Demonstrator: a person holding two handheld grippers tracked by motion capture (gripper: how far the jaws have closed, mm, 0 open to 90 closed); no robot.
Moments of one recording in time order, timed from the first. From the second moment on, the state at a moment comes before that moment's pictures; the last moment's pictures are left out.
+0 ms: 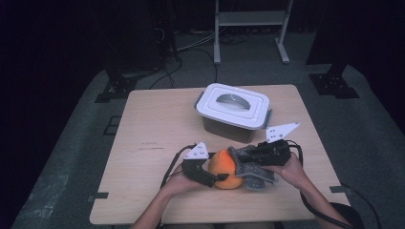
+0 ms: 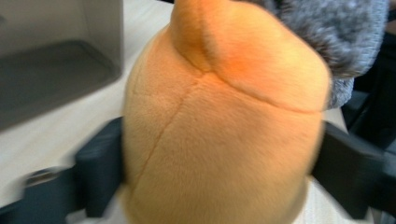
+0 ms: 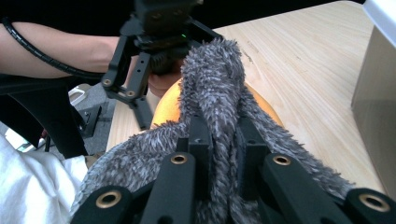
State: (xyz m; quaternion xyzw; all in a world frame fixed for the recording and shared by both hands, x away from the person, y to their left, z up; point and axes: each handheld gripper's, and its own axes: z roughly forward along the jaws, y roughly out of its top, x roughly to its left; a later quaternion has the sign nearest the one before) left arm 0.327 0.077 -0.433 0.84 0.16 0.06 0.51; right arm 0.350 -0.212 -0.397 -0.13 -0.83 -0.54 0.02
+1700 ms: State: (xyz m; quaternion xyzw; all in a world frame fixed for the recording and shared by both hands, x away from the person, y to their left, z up) left arm 0.310 0.071 -0.407 0.87 0.15 0.16 0.44; right arm 0.349 -0.221 -0.387 -0.14 -0.83 -0.55 0.01
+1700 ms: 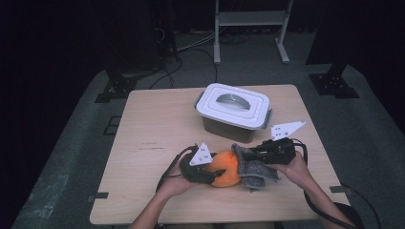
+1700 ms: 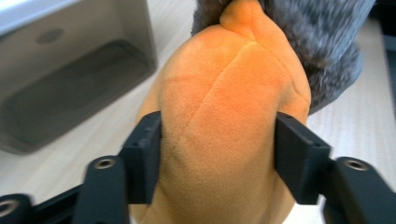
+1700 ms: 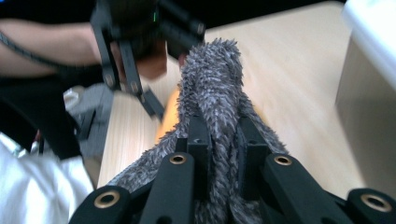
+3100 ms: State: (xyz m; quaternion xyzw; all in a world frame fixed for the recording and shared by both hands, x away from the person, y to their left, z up) left arm 0.321 0.071 -0.426 0.88 0.17 0.02 0.45; right arm 0.338 -0.224 -0.420 -0.11 -0.85 -0.51 0.09
